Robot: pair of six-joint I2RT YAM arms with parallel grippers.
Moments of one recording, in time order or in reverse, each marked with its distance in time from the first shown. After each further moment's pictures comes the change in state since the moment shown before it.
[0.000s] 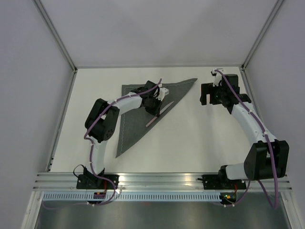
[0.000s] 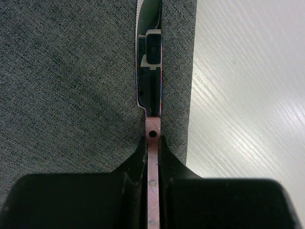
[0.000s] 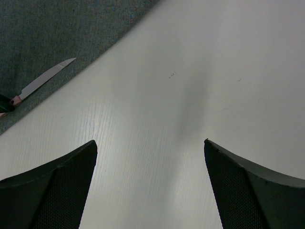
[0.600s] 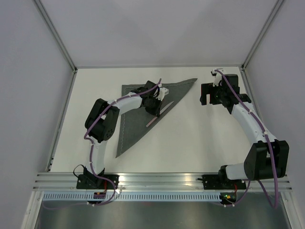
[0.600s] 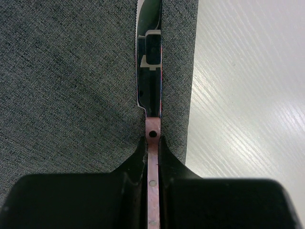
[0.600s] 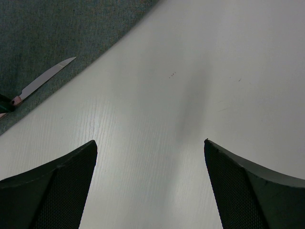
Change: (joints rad) left arm 0.000 0.000 -0.003 0.006 0.000 -0.016; right arm 0.000 0.000 0.000 0.000 0.000 0.000
